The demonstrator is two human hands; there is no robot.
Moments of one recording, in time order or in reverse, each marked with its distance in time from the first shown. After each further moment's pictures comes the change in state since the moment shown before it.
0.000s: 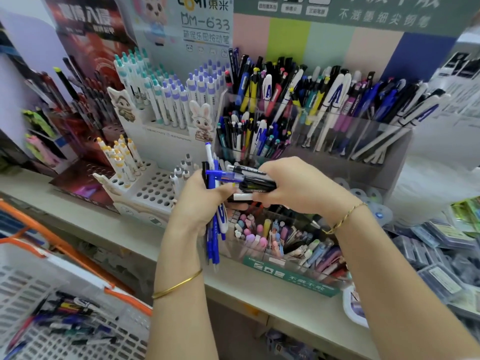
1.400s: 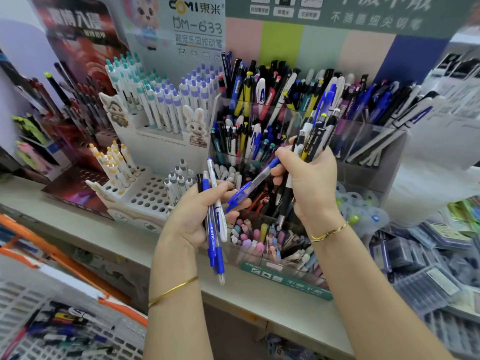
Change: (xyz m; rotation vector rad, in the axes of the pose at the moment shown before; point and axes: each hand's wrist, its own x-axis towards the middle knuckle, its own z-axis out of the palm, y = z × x) left_hand -0.005 0.004 0.003 -0.526 -0.131 -0.267; right_hand 0.006 0.008 0.027 1.375 0.891 0.242
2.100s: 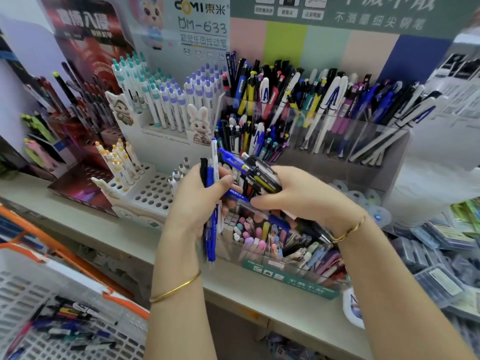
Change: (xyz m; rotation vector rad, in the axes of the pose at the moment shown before) left_hand 0.002 0.006 -0.001 0.503 0.089 0.352; right_hand -0.002 -0.024 -0.008 -0.922 -0.826 0.132
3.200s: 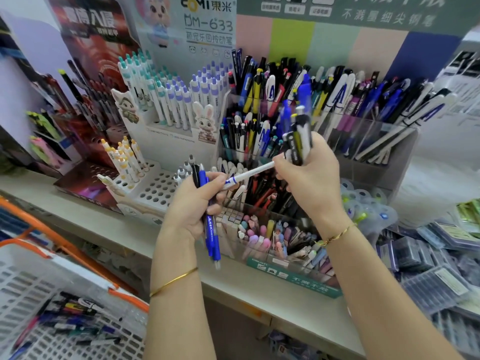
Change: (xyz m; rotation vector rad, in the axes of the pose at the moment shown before) left_hand 0.003 -0.010 -0.013 -0.413 -0.022 -0.232; right_hand 0.009 0.004 0.019 0.321 0.778 -0.120
